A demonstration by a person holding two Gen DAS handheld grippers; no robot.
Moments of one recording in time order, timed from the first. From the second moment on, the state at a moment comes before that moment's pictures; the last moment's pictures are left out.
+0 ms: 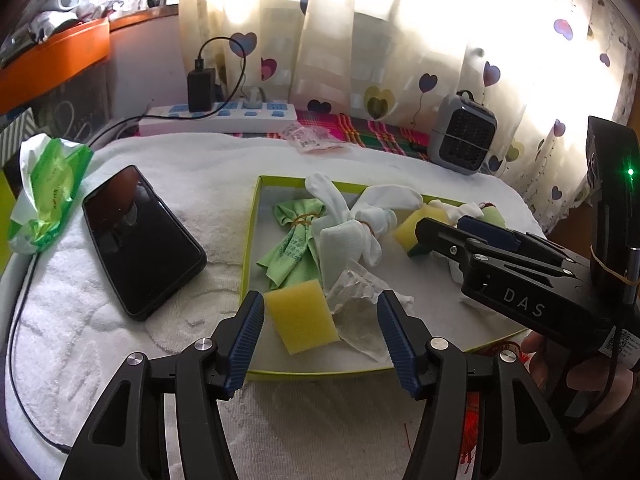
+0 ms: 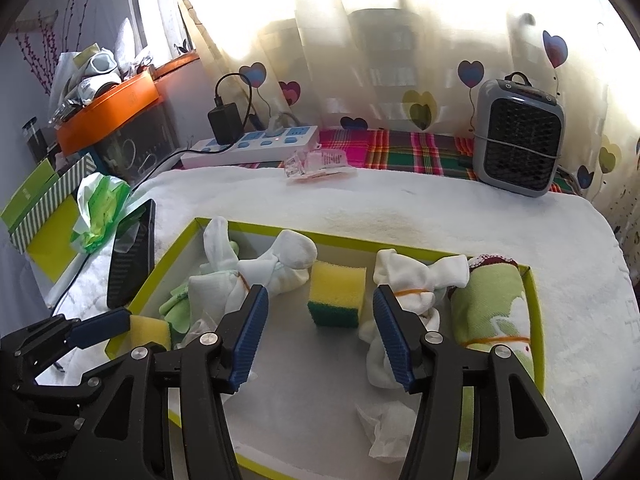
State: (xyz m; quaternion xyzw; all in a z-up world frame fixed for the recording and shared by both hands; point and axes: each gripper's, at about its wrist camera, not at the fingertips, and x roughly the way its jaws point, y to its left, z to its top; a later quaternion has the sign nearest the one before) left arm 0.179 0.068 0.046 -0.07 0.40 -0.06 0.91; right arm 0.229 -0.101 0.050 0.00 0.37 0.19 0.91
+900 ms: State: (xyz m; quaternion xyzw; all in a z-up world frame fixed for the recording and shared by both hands) left arm 0.131 0.062 0.061 -0.06 0.39 -0.05 0.92; right arm 0.176 -0.113 0.066 0.03 0.35 0.20 0.92
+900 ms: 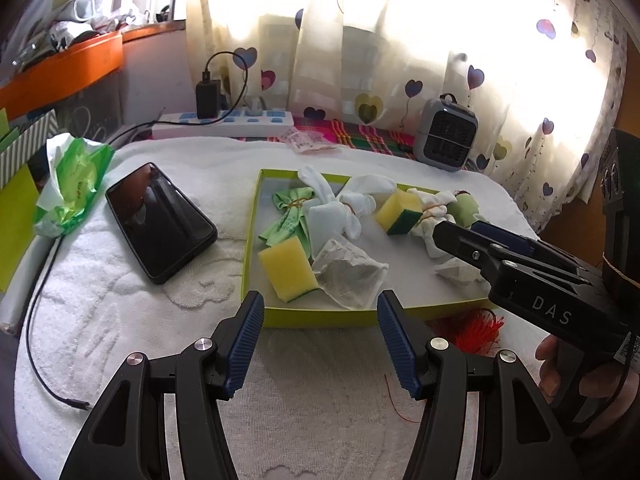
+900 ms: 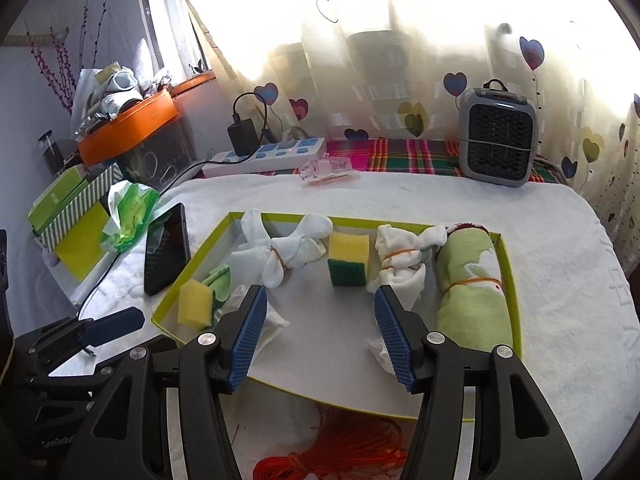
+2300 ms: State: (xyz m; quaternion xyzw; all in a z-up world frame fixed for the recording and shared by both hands) left arm 0.099 0.007 0.042 -0.02 0.41 -0.11 0.91; right arm 0.116 -0.184 0.045 0.08 0.35 0.14 0.92
